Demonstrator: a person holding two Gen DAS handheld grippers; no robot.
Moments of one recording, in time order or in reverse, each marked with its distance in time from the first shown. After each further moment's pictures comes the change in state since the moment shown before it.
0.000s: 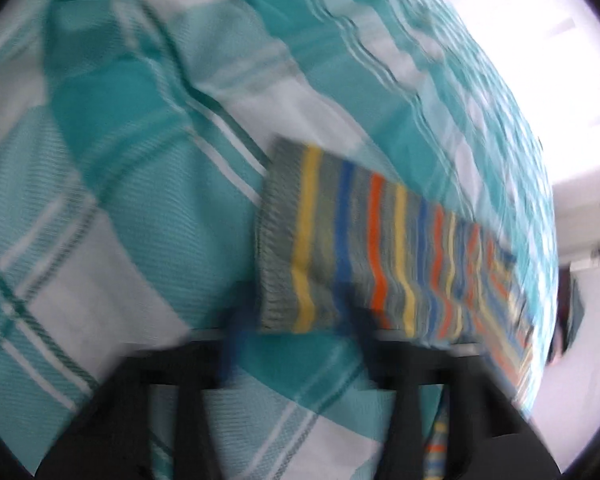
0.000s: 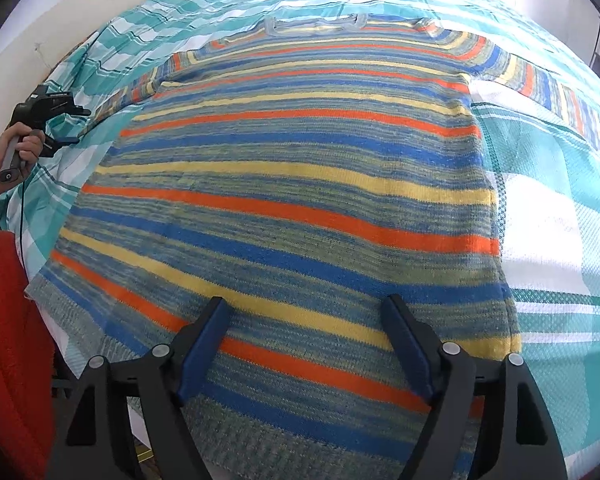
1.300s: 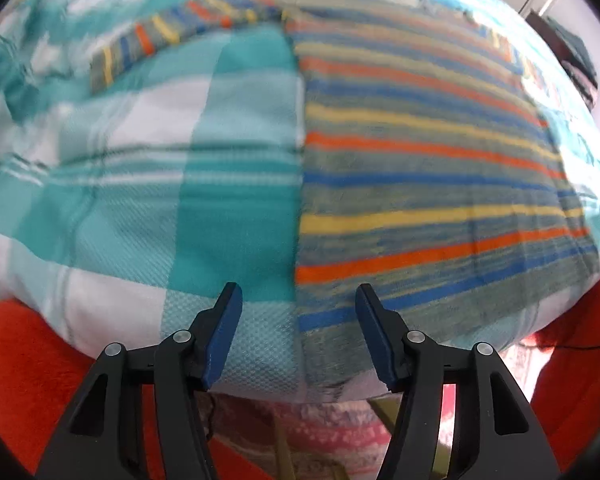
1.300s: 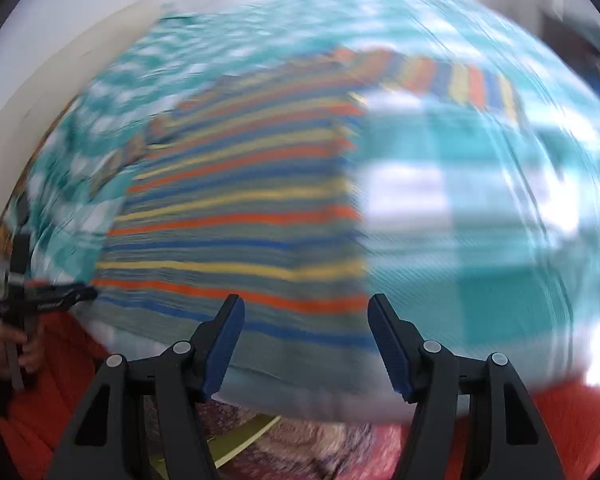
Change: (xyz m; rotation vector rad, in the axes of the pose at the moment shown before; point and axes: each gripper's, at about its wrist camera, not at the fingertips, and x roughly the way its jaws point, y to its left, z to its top) left arm -0.053 -0.115 -0.293 0.702 0.079 0.179; right arm -0.108 -0.045 -0.024 0.151 -0.087 0.022
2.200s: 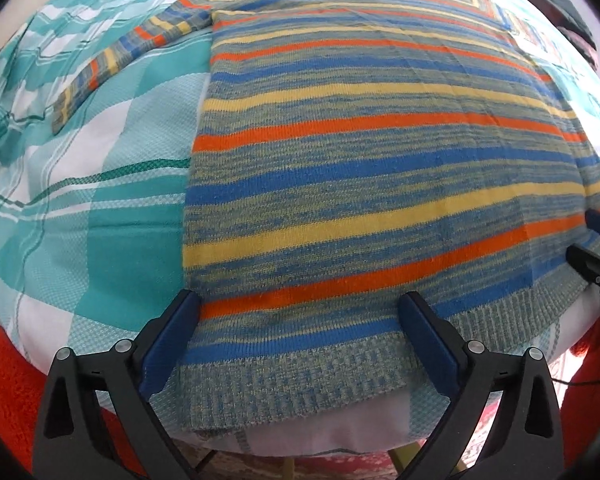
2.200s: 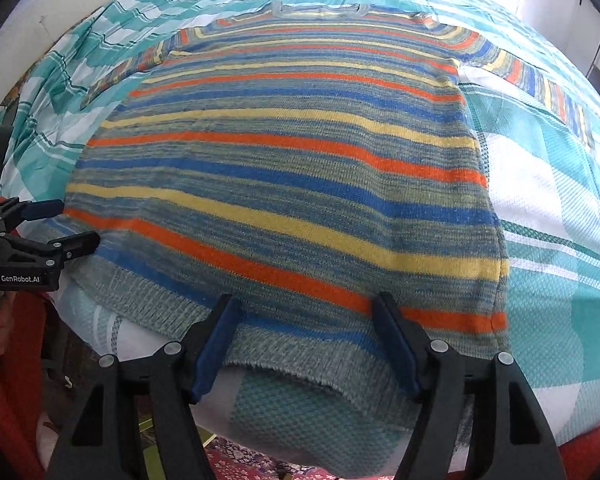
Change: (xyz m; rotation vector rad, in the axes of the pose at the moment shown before) left arm 0.051 -0.057 -0.005 0.105 -0.017 0.105; right arm 0.098 0.054 -0.027 -0.191 0.122 -0.085
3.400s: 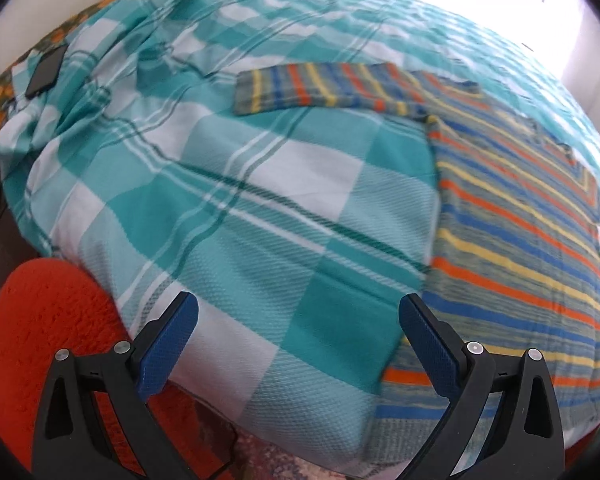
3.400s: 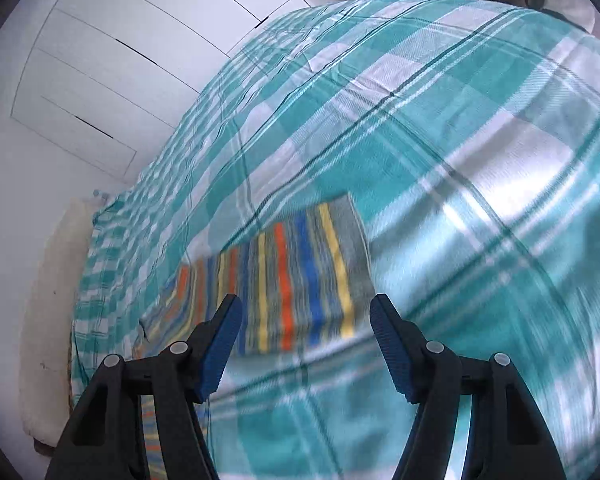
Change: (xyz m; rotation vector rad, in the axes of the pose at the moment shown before) left arm -0.042 0.130 -0.010 -0.503 -0.171 0.143; right arm -0.046 -0.435 0.106 0.825 -0.348 0.233
